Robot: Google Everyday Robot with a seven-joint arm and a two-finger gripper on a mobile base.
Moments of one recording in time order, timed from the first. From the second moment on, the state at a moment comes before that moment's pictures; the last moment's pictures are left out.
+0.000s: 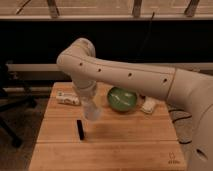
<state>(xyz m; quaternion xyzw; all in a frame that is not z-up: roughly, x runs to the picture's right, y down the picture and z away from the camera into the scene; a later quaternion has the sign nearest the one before) -0.065 0.062 0.642 -0.28 -0.15 -0.49 0.81</state>
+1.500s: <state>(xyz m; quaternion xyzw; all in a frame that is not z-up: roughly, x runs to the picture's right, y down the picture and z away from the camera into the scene) -0.124 0.111 0.630 -0.25 -0.23 -0.54 0.77</state>
